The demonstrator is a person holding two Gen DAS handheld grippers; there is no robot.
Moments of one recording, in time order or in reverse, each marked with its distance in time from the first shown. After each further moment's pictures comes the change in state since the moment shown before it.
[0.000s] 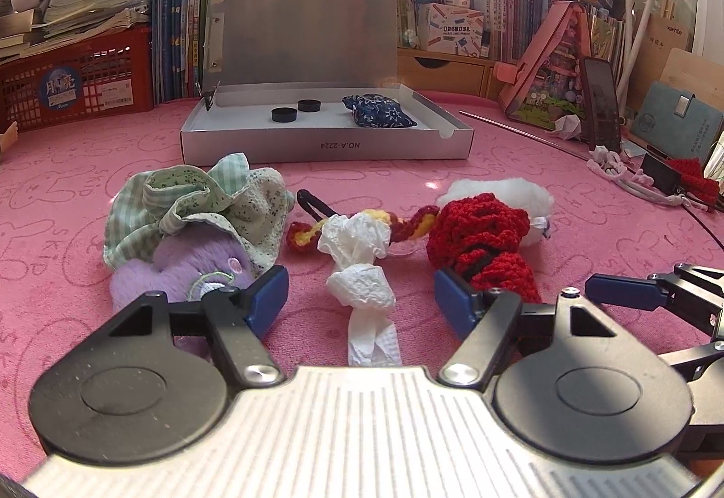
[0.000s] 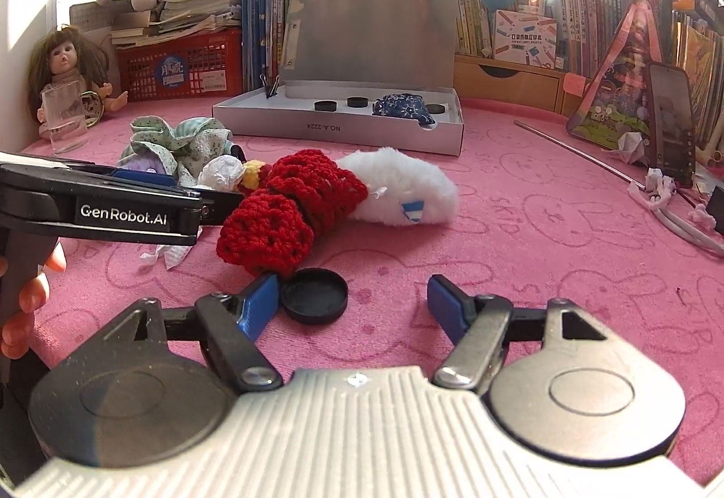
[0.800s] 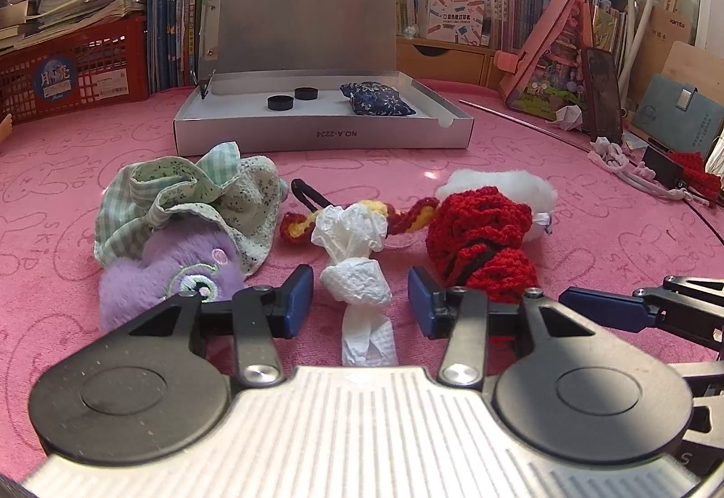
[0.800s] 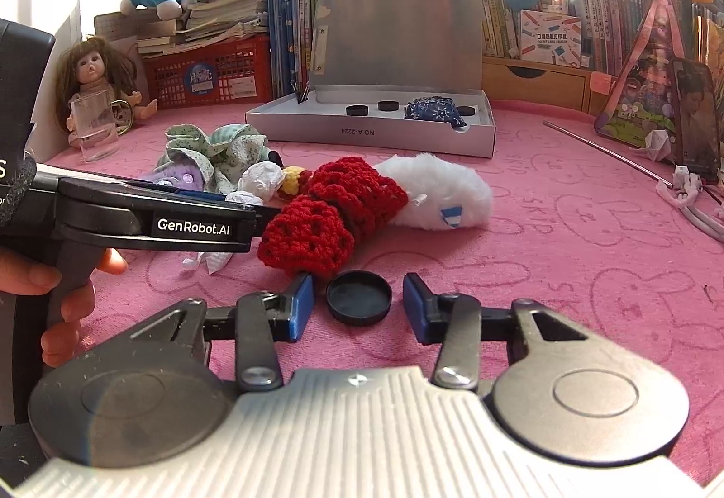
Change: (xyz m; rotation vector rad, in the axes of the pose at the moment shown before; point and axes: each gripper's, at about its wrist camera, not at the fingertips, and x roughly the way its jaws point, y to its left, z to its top) left arm 0.007 -0.001 0.001 -0.003 0.031 -0.004; right arm -0.006 0.008 0.001 0.013 -0.008 0.086
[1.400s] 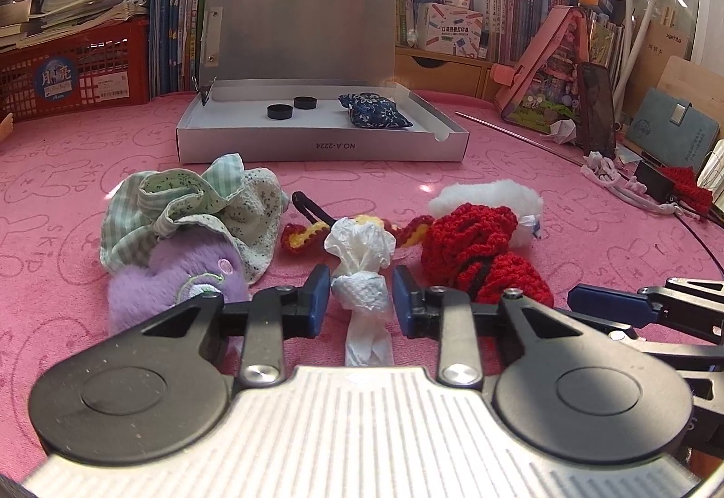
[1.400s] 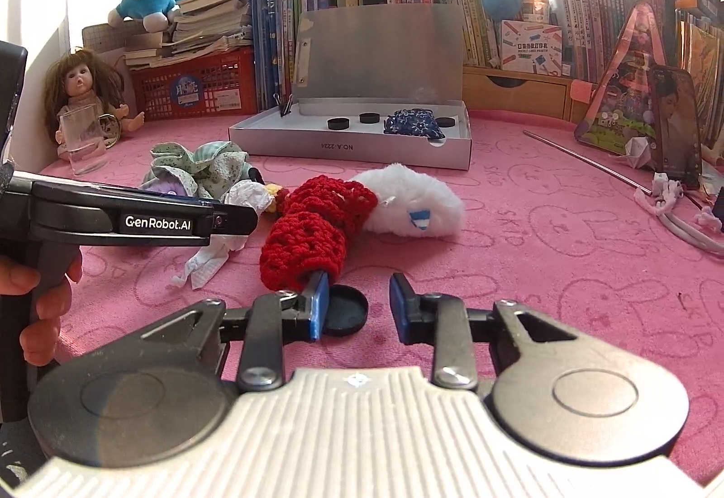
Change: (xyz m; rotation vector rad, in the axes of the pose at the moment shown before) left arm -0.009 0.002 0.005 -0.025 -0.013 -0.011; right arm -0.010 -0.010 0.005 0.014 -0.020 -0.038
